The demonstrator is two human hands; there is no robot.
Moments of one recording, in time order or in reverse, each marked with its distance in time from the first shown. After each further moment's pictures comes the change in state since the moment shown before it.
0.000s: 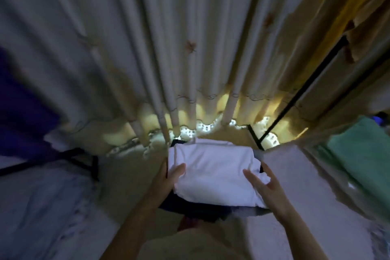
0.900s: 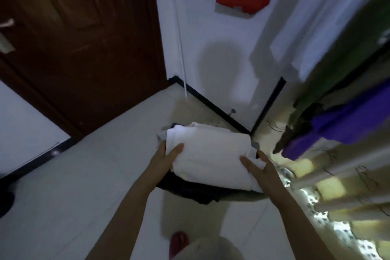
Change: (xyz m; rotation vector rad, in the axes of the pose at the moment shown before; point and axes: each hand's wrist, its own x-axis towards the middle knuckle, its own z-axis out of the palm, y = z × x) left_hand -0.268 -0.131 -0.543 -0.375 0.978 -0.060; right_hand -0.172 -0.115 0.643 -0.484 -0.982 -0.327
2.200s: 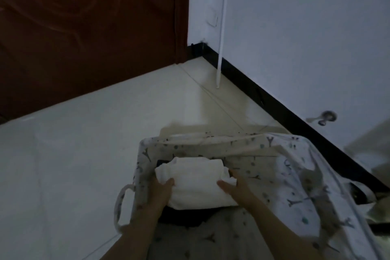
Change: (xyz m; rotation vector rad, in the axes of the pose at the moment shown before) left_hand 0.667 -0.579 0.003 -0.082 0.371 -0.304; right_hand 0.681 0.475 0.391 -0.246 -0.357 0.109
